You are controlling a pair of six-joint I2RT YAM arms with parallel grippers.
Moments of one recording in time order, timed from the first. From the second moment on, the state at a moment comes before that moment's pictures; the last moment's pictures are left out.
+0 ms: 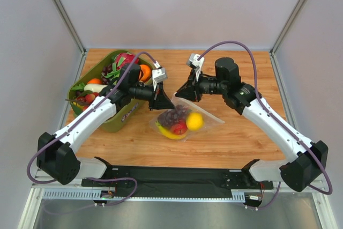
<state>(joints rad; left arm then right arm) -0.52 1.33 1.11 -0.33 1.00 0.09 0.59 1.29 1.23 -0.28 -0.70 0.00</state>
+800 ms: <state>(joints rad) -0.57 1.37 1.13 -0.31 1.01 0.08 0.59 1.30 1.24 -0.34 -0.74 -0.02</state>
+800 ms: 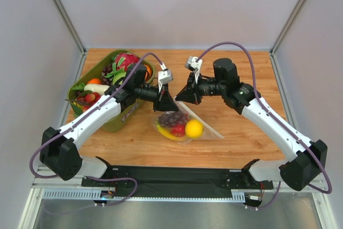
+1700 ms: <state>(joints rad) -0.59 1.38 1.14 -0.33 0.93 0.08 0.59 1.24 1.19 -0.40 -0.71 -0.04</state>
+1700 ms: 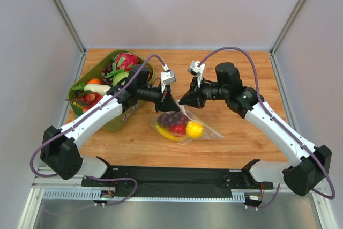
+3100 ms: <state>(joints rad) -0.58 1.41 1.14 -0.32 1.06 0.06 0.59 1.24 1.15 -0.36 -0.73 0.02</state>
